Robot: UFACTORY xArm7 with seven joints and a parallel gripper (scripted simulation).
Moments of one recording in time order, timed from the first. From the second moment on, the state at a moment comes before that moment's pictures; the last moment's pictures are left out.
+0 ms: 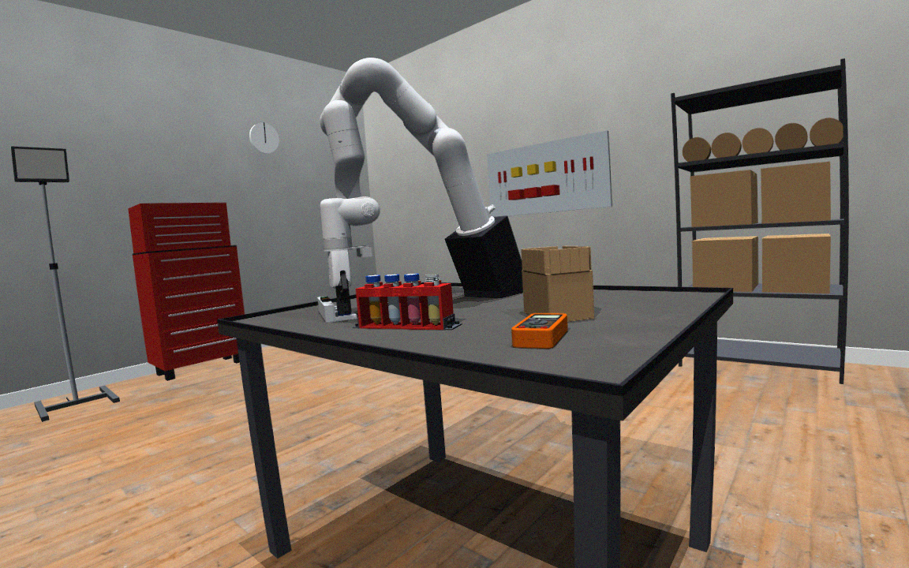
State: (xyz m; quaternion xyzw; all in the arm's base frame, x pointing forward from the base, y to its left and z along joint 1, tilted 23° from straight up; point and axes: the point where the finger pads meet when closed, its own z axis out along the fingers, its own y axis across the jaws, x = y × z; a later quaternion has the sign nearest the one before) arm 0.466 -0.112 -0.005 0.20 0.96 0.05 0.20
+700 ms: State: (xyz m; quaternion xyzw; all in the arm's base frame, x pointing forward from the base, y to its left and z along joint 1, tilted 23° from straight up) arm 0.461 -0.112 0.004 0.20 0.96 0.05 0.20
